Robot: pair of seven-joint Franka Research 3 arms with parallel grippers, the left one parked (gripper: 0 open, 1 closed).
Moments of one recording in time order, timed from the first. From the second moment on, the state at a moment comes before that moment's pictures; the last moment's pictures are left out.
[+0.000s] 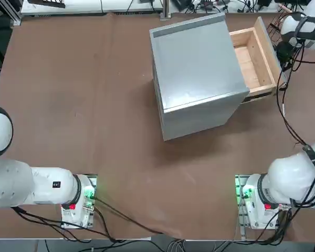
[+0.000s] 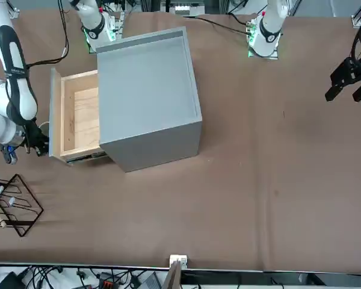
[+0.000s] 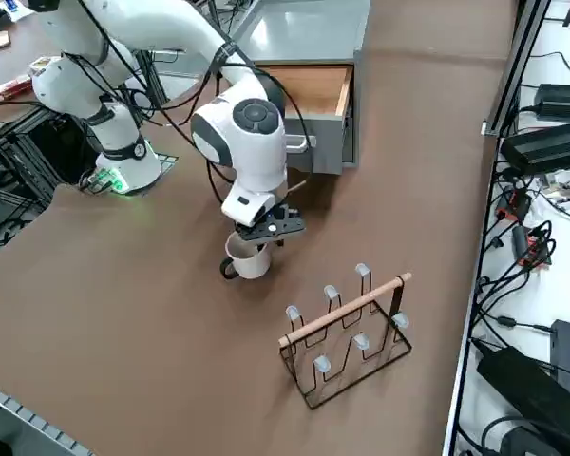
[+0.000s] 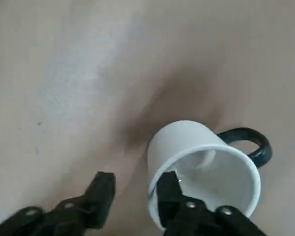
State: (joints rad) arm -0.27 0.43 -0.02 -1.90 0.04 2.20 0.62
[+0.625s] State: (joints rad) arm -0.25 0.31 -0.02 -1.74 0.09 1.84 0.54
